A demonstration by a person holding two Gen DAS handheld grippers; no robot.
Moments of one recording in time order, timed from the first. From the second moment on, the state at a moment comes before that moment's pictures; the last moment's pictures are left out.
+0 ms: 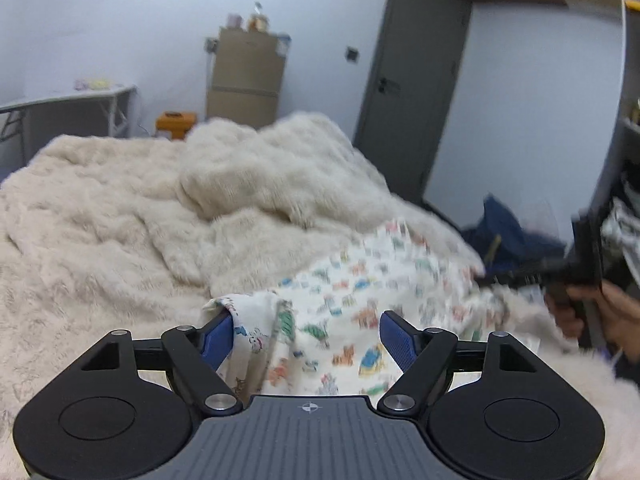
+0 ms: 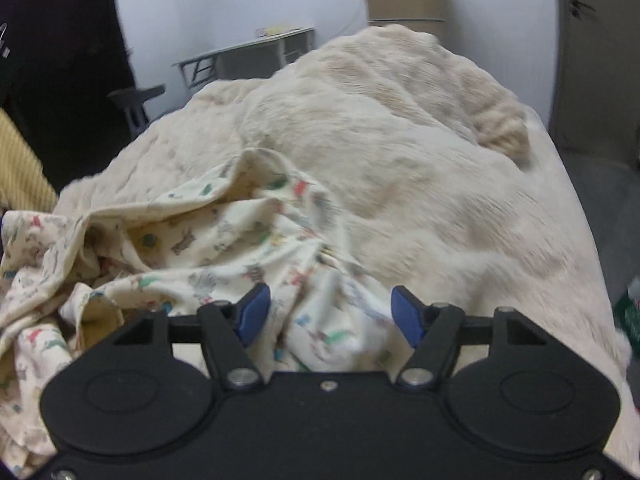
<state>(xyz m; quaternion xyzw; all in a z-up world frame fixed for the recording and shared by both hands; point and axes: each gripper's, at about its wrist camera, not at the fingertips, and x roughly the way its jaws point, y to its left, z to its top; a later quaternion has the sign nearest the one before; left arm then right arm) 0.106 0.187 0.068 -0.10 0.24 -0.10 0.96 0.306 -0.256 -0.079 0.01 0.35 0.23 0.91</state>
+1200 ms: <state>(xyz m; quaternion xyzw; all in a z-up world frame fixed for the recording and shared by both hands) 0.055 0.221 0.108 -0.02 0.12 0.00 0.99 0.231 -0.308 0.076 0.07 0.09 0.23 0.97</state>
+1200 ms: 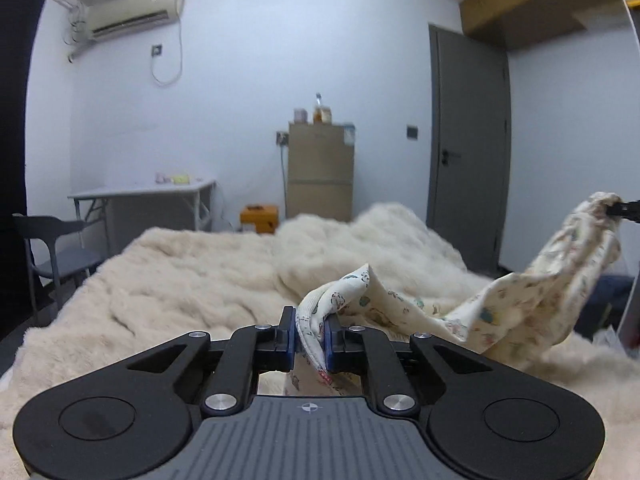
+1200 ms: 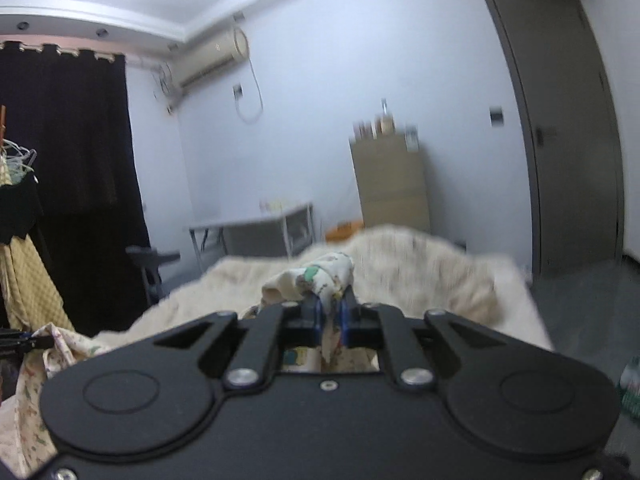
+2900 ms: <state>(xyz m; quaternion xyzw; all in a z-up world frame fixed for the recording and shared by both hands) 0.019 0.141 -0.068 0.07 0.20 -0.06 0.98 0.141 -0.173 -0.071 -0.31 0.18 0.42 0.83</state>
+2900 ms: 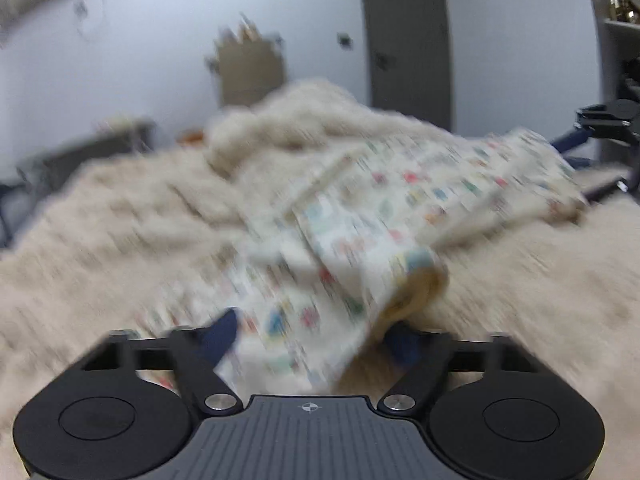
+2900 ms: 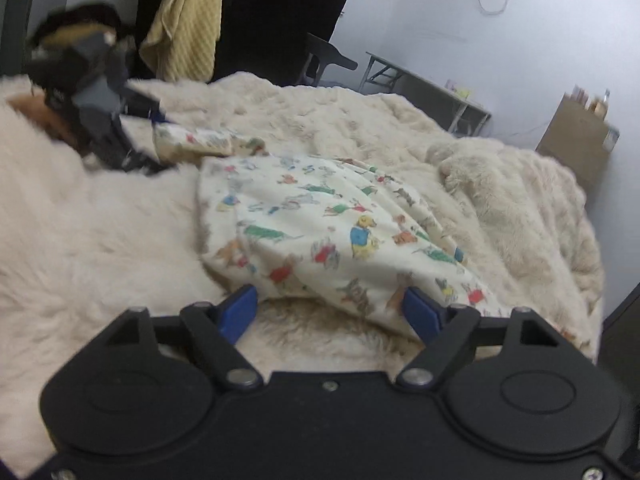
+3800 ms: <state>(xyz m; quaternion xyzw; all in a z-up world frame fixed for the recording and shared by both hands) -0.065 0.295 0.078 -0.13 -0.08 0.18 0.97 0.130 -0.249 0.080 -0.17 0.10 0.39 0.90</state>
